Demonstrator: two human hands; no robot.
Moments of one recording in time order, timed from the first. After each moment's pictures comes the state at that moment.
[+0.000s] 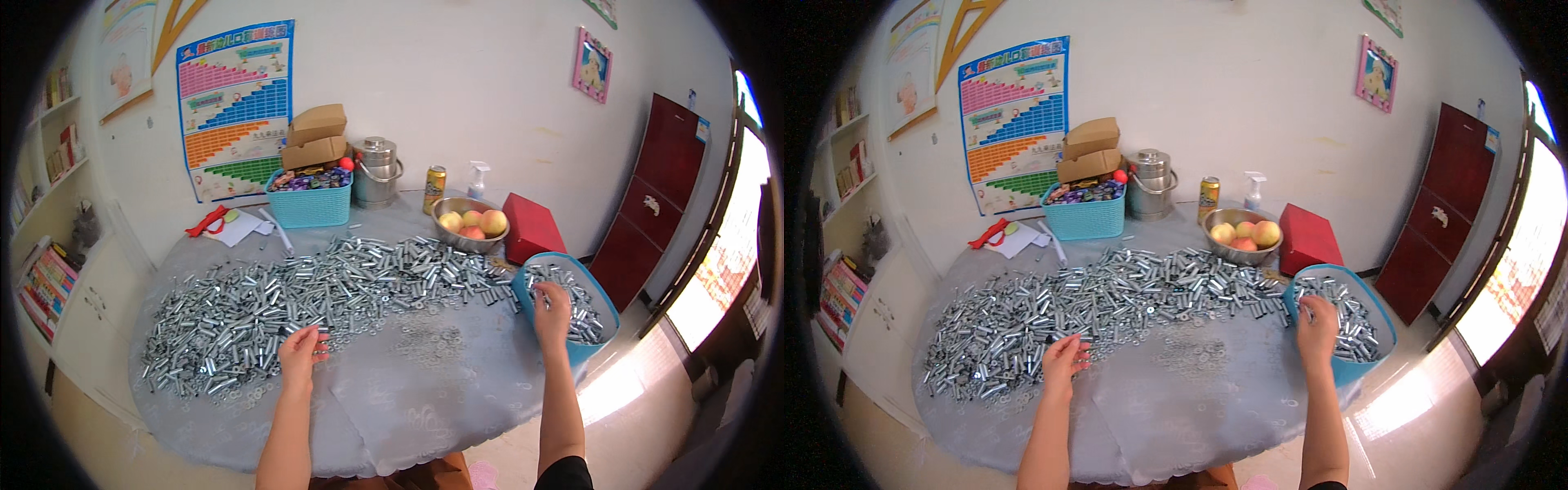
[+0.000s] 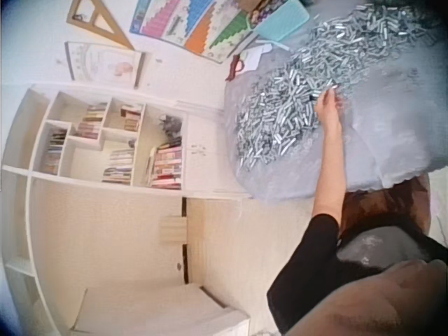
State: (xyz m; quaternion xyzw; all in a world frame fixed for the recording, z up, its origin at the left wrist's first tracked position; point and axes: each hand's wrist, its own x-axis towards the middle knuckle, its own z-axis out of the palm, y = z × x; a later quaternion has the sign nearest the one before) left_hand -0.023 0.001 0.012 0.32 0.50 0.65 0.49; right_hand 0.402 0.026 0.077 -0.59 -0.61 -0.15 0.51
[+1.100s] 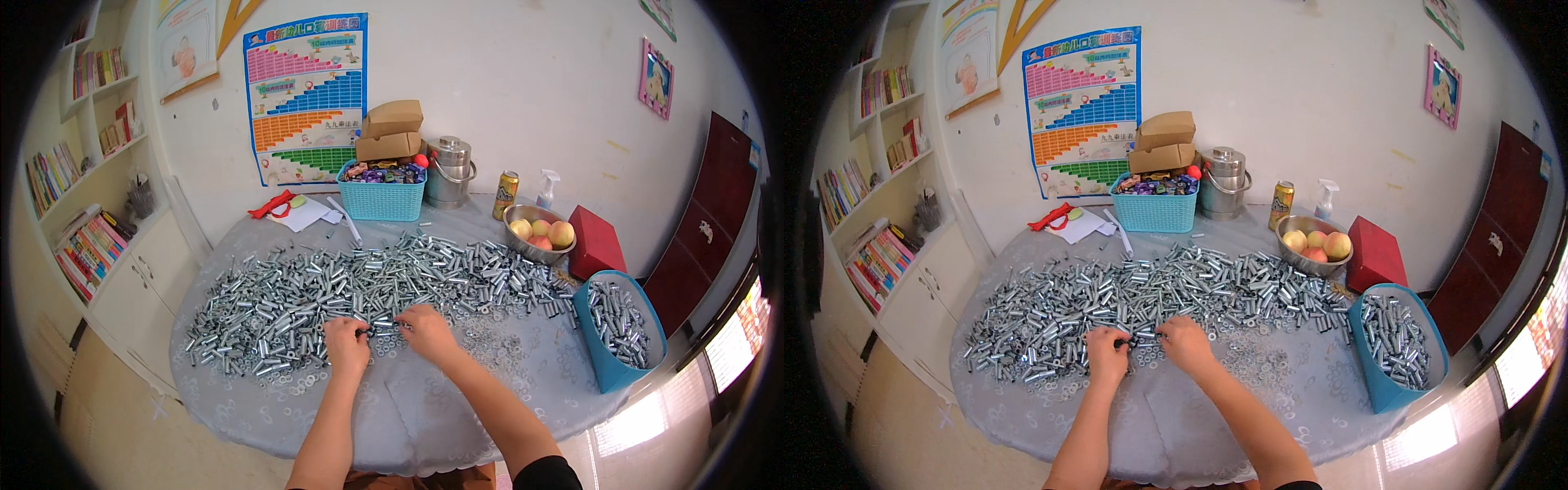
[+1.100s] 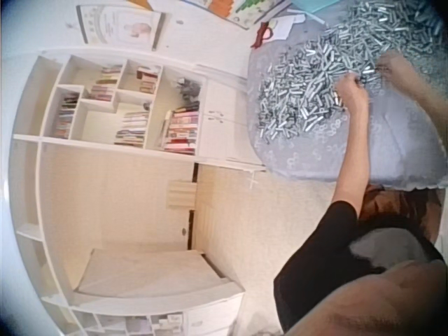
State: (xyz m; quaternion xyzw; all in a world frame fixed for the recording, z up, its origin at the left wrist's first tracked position) left_hand -0.052 0.009 -0.005 0.58 0.68 0.45 -0.05; right_hand 0.116 0.076 0.012 -0.35 -0.86 0.09 0.36
